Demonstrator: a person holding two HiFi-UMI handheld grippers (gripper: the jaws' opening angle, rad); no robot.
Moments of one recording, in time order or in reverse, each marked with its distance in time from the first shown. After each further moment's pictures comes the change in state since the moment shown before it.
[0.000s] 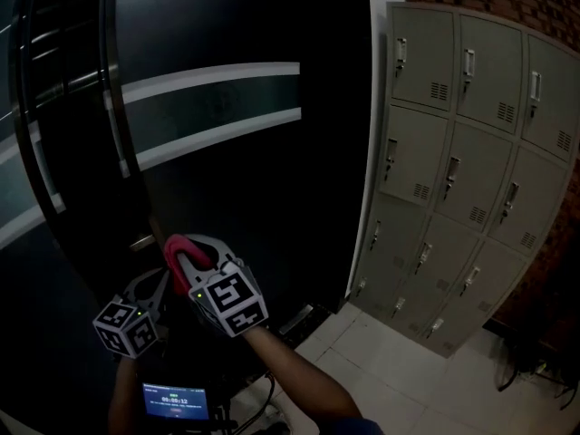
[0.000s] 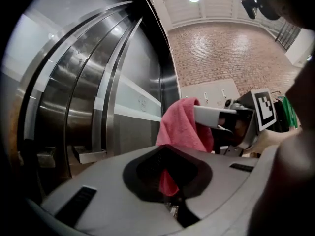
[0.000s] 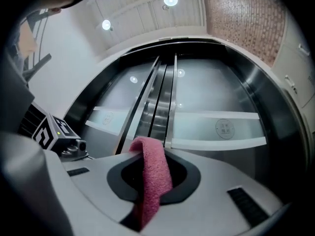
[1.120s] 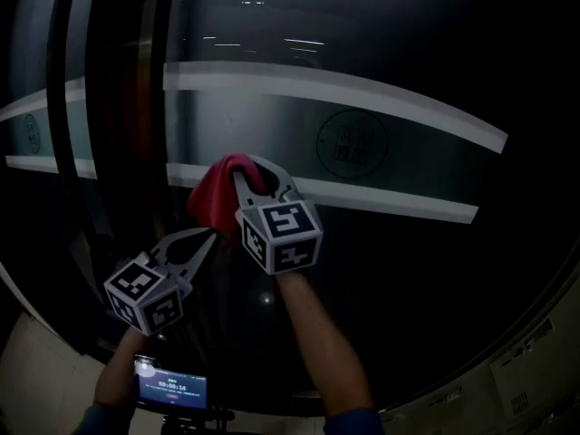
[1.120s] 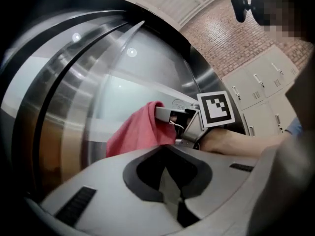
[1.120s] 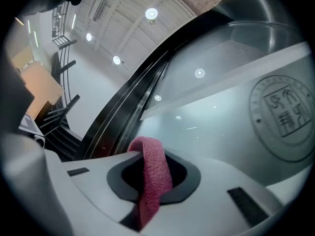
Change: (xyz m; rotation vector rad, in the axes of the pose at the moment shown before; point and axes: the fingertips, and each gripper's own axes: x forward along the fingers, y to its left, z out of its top) left arm 0.197 0.104 0.089 0.076 -0.101 0.546; right arm 0.245 -0.203 0.016 0.153 -0.204 0.507
